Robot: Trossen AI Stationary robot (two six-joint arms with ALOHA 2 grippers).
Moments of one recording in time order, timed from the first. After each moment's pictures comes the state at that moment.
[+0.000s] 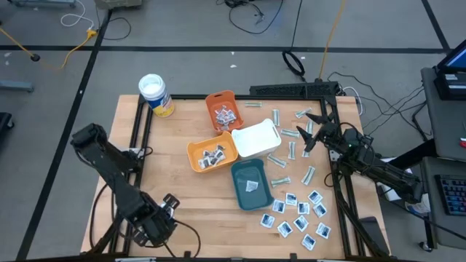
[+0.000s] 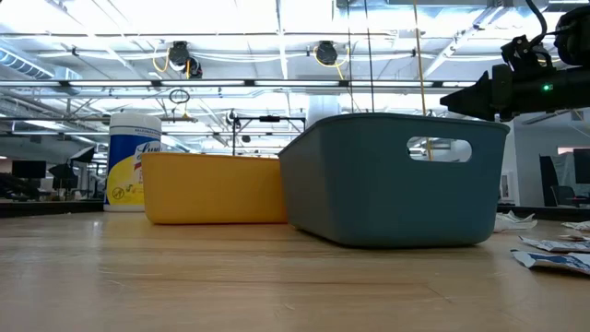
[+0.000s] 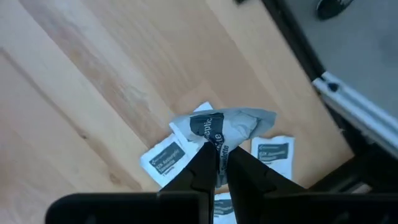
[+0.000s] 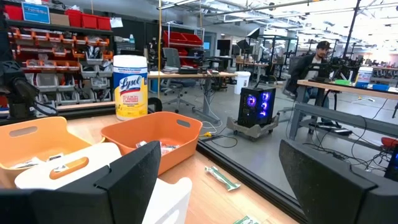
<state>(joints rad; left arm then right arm) -0.85 1.56 1.24 -1.06 0.09 -0.22 -0.52 0.01 0.01 0.08 0.10 -0.07</state>
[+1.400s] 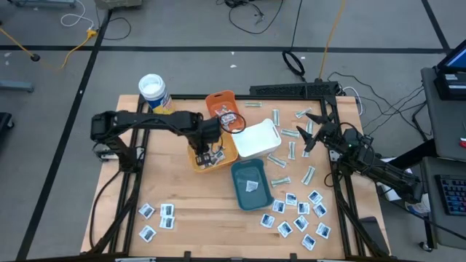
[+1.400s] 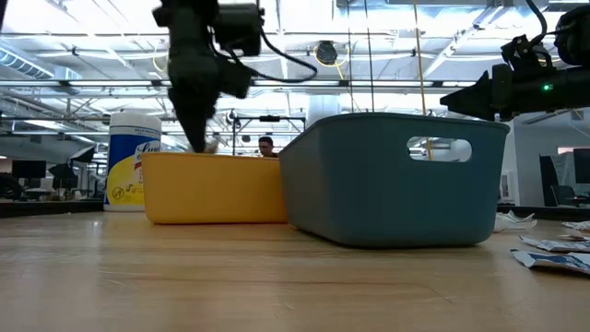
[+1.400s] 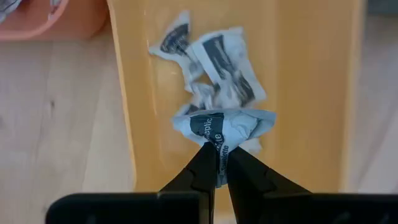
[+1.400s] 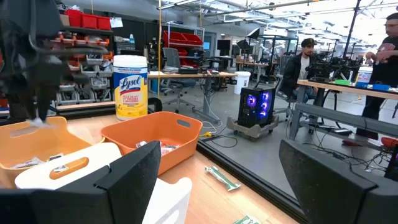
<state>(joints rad) 0.19 1.65 1.24 -1.01 0.08 -0.09 -0.52 0.01 0.01 0.08 0.10 -0.07</state>
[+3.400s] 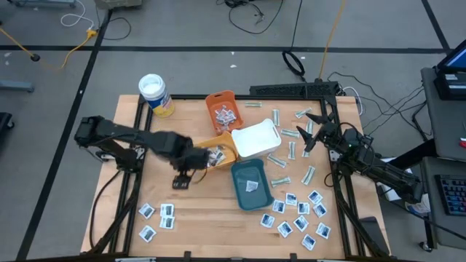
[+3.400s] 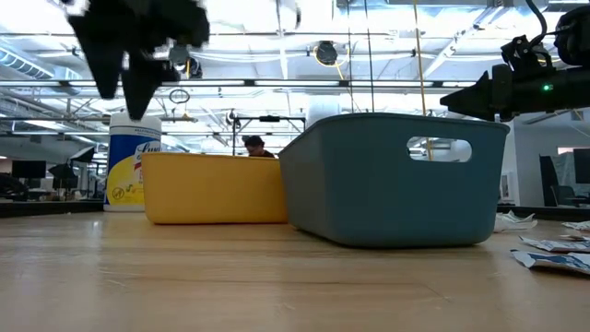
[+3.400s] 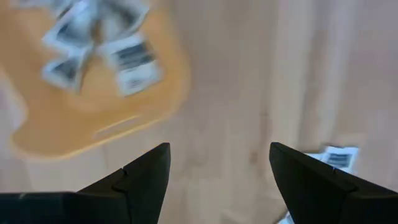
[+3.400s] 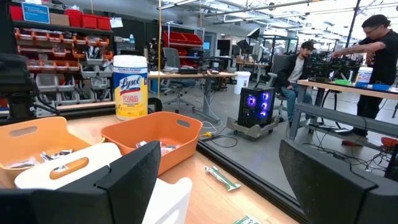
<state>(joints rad) -0.14 1.50 1.25 -1.26 0.13 -0.14 -0.52 0.01 0.01 0.08 0.10 -0.07</state>
